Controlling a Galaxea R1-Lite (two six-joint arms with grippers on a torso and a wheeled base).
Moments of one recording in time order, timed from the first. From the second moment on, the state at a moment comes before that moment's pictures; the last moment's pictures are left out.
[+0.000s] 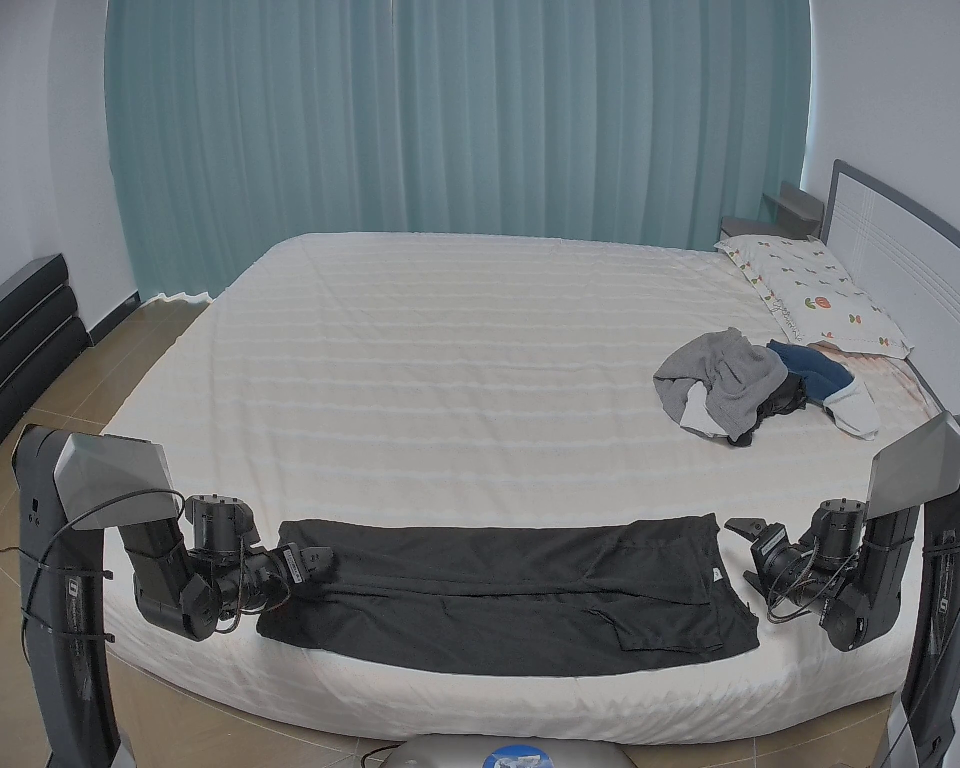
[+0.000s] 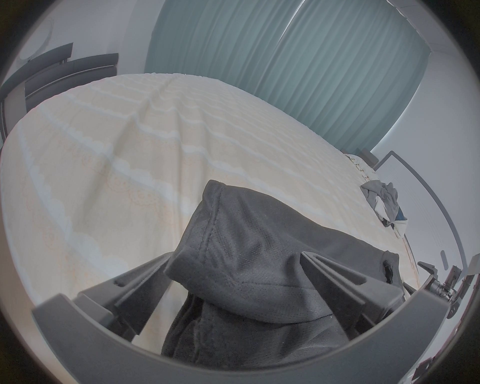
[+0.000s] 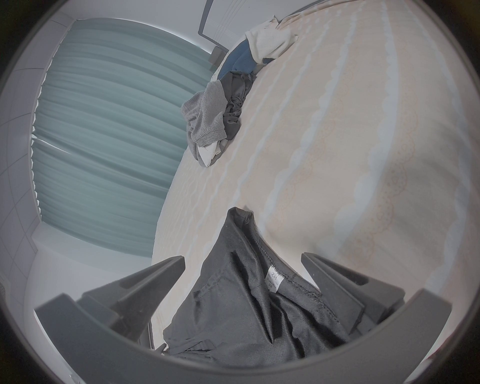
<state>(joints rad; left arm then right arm) -0.08 2.41 -0.62 -1.12 -0.14 -0.44 0.00 2.39 -0.35 -1.55 0.17 1.05</state>
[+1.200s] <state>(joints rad) 0.00 2.36 -0.57 -1.18 -0.12 -0.42 0.00 2.39 -0.35 -1.55 0.17 1.05</state>
